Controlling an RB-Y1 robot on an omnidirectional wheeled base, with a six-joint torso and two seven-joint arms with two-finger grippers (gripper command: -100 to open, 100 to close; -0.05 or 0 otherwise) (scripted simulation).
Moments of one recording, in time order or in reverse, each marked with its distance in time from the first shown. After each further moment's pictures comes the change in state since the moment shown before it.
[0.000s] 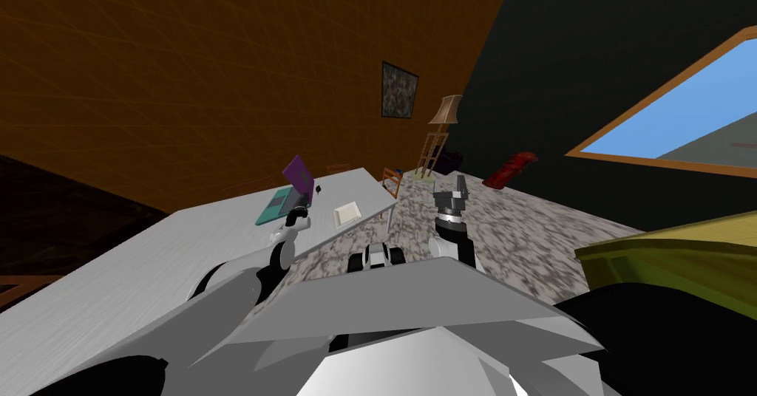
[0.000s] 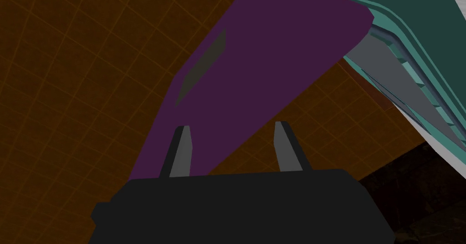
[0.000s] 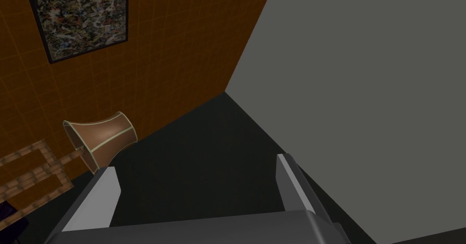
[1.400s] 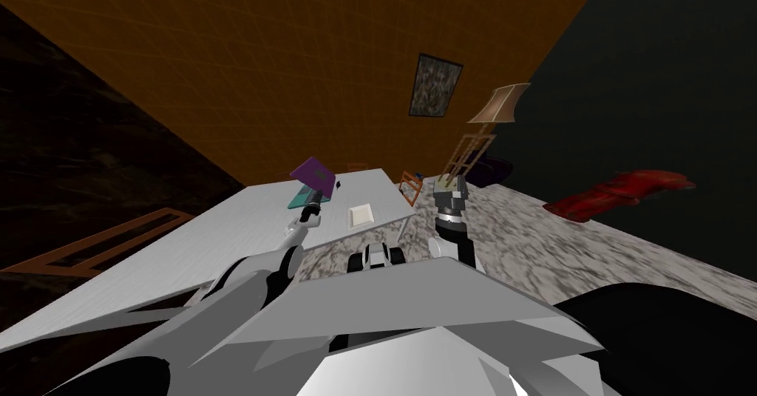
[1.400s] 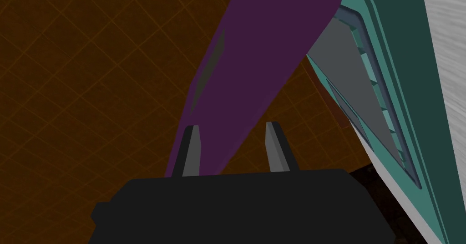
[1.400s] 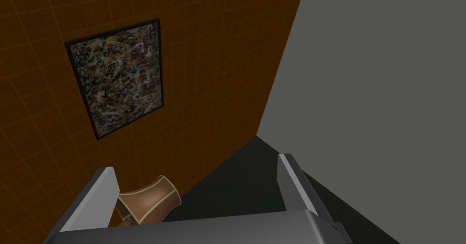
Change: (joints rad) left arm 0.028 -0.066 -0.199 -0.135 -0.040 0.033 0.343; right arm 0.000 0.000 0.000 0.000 0.000 0.000 0.000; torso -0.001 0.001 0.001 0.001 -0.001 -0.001
